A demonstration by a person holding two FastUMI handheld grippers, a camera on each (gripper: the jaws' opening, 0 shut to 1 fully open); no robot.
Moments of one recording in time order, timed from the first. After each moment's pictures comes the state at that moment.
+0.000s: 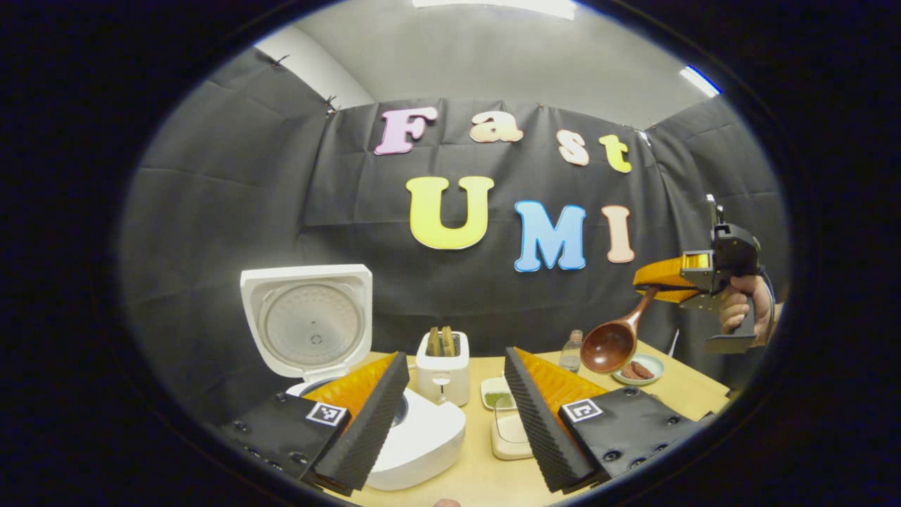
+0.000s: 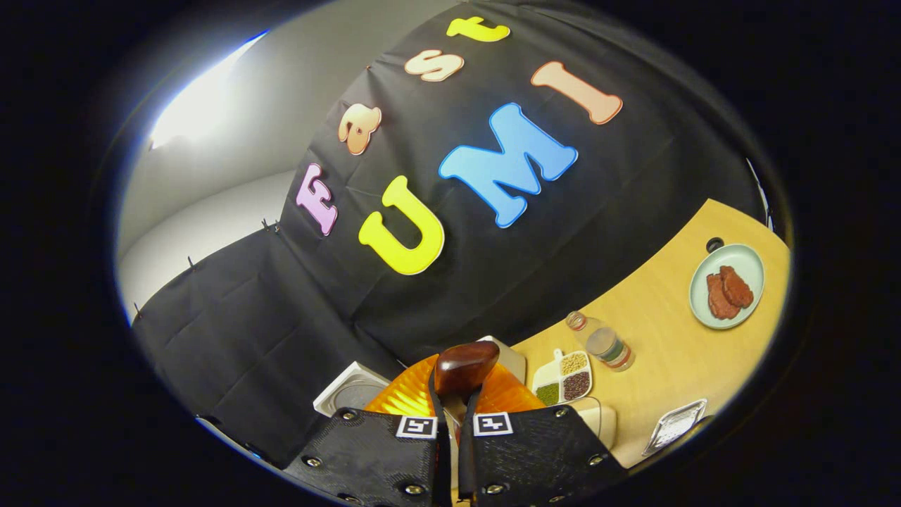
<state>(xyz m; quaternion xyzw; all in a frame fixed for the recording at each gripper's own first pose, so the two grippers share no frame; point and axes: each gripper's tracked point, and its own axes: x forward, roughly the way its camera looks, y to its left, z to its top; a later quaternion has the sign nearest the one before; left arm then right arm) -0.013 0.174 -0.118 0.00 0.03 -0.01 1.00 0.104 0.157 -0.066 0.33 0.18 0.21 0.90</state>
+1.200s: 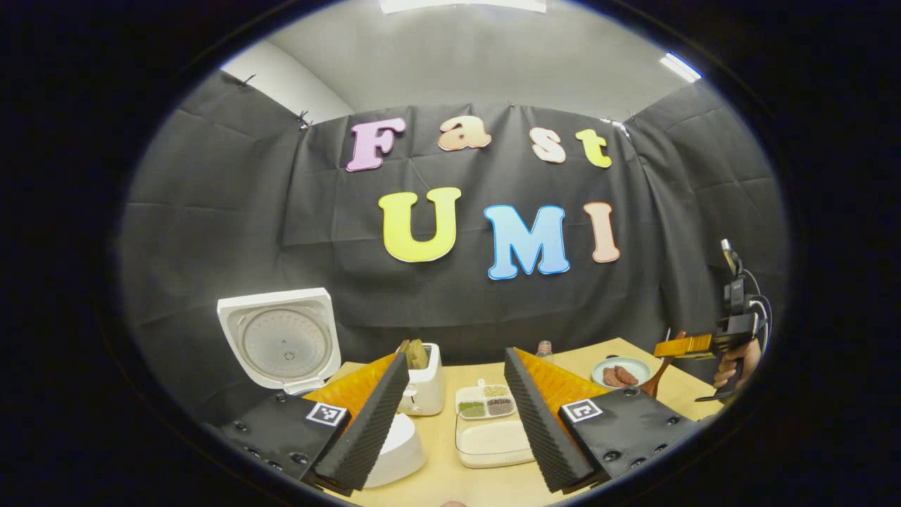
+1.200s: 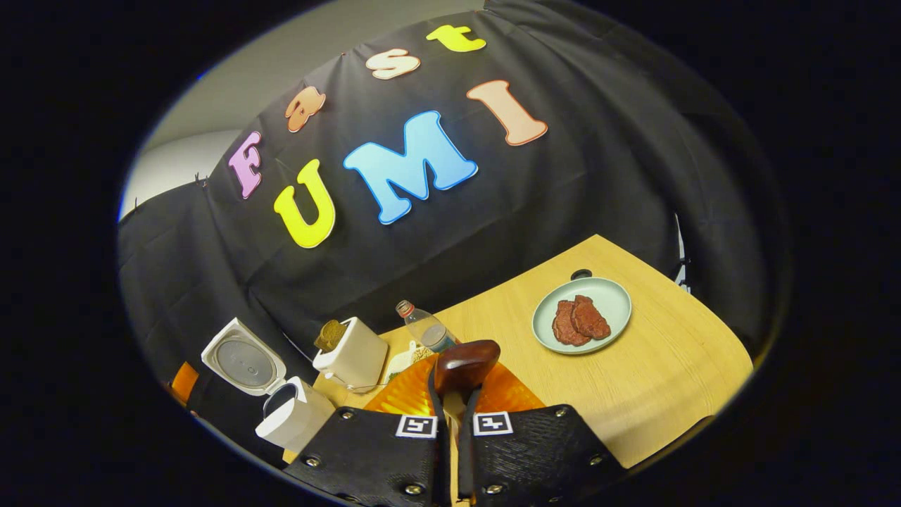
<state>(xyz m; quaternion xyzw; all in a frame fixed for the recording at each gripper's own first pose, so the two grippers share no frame) -0.021 0.085 -0.073 0.03 0.03 -0.02 1.00 0.071 0.004 -0.180 0.20 0.23 0.06 0.95</state>
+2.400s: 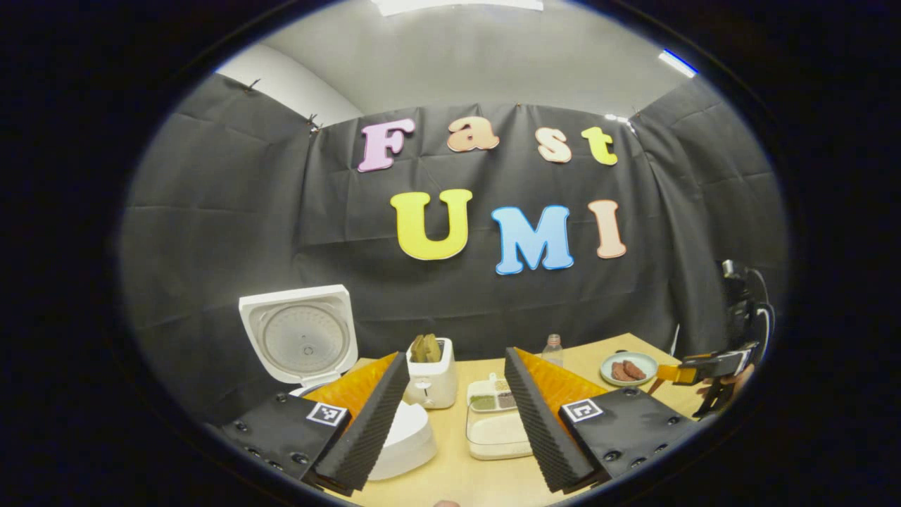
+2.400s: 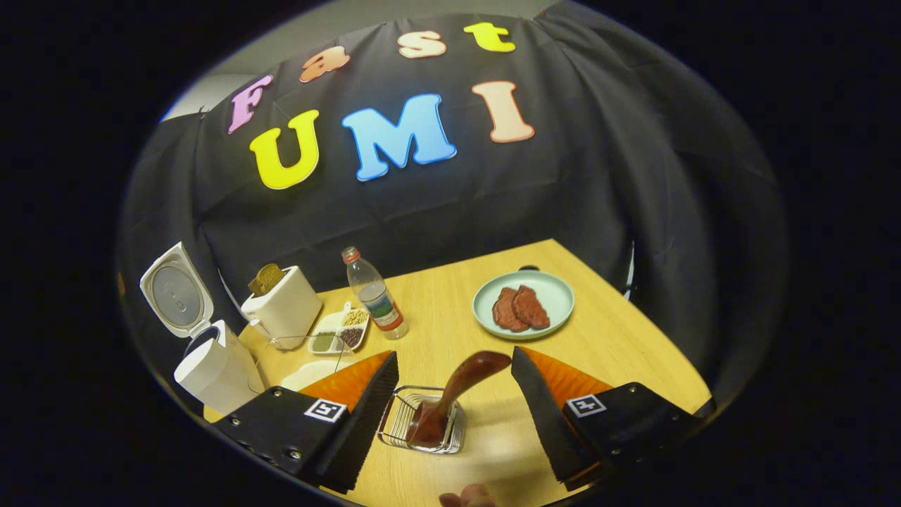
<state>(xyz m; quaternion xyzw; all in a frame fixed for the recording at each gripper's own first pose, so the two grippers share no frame) -0.041 0.094 -0.077 0.02 0.03 0.00 1.00 0.028 -0.028 -0.197 0.03 0.20 -0.02 0.98</state>
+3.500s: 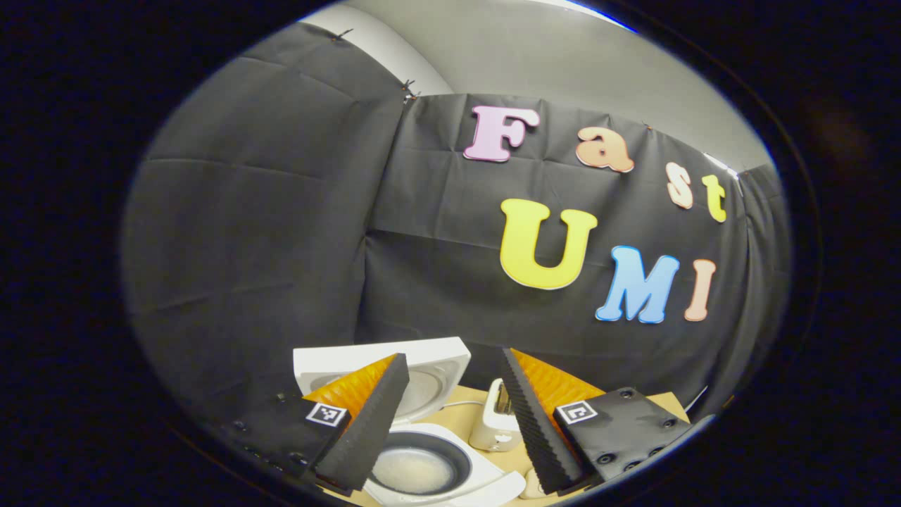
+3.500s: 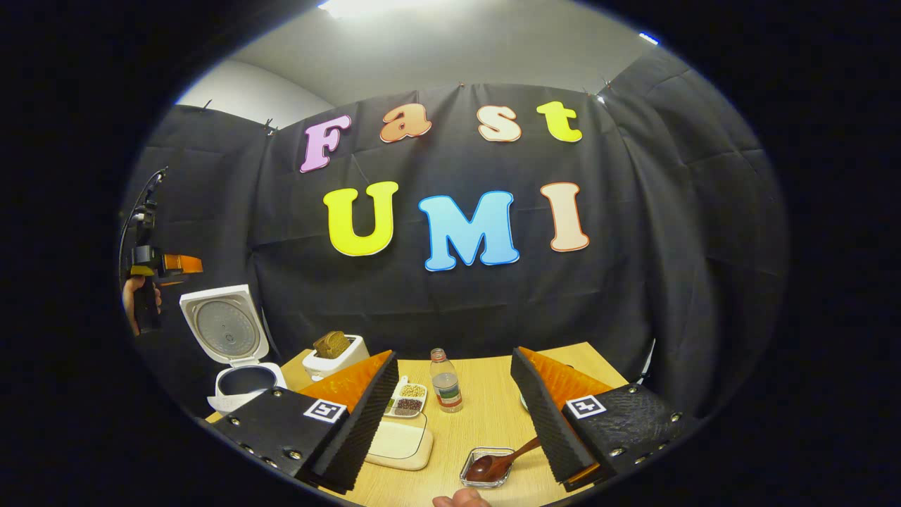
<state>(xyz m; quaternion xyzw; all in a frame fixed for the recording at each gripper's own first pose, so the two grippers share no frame) 0.108 0.365 0.014 -0.10 0.05 0.13 0.99 0.013 0.087 -0.068 -0.01 0.08 0.05 1.00</state>
